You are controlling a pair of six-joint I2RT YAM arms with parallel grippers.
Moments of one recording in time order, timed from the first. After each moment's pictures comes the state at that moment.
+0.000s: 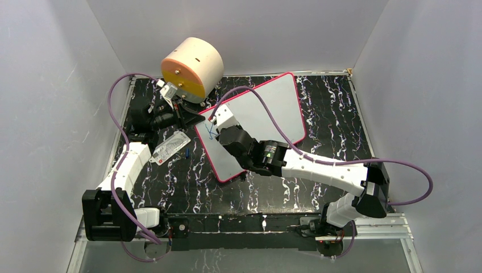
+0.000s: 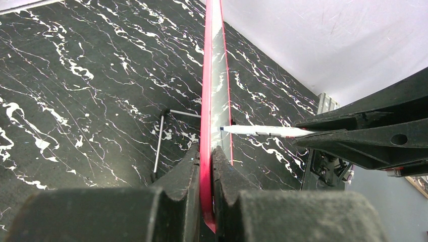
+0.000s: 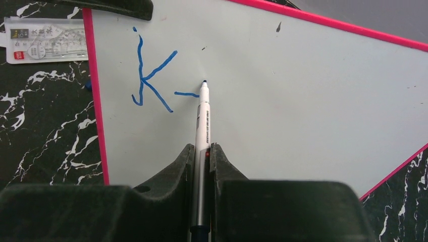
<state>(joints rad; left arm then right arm) -0.04 1.23 0.83 0.20 1.06 -0.27 1.25 1.49 1.34 -0.37 0.69 0.08</state>
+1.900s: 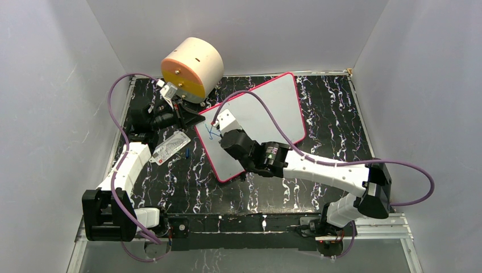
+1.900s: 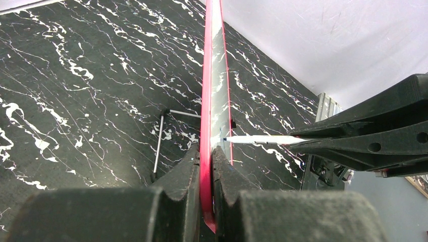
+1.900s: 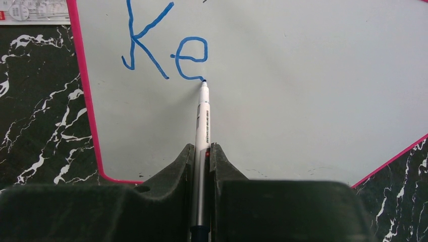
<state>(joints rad) -0.04 1.23 0.83 0.20 1.06 -0.27 1.25 1.48 1.32 -0.47 0.67 0.12</state>
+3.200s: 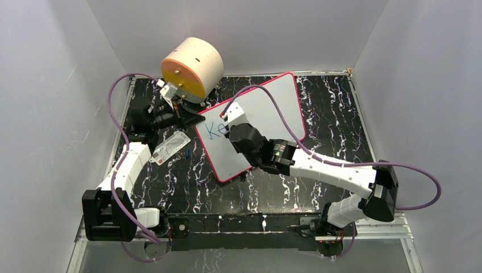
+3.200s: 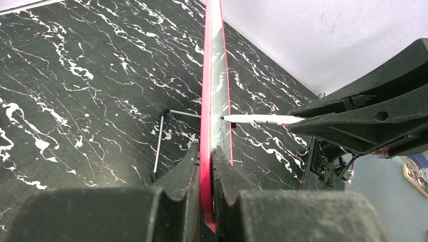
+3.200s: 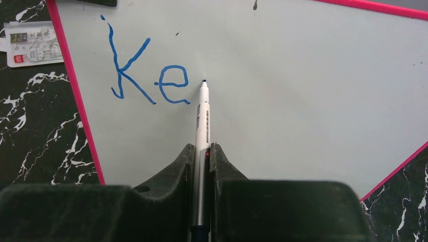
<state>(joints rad) -0.04 1.23 0.83 0.21 1.06 -0.27 1.20 1.42 1.26 -0.35 0.63 0.13</state>
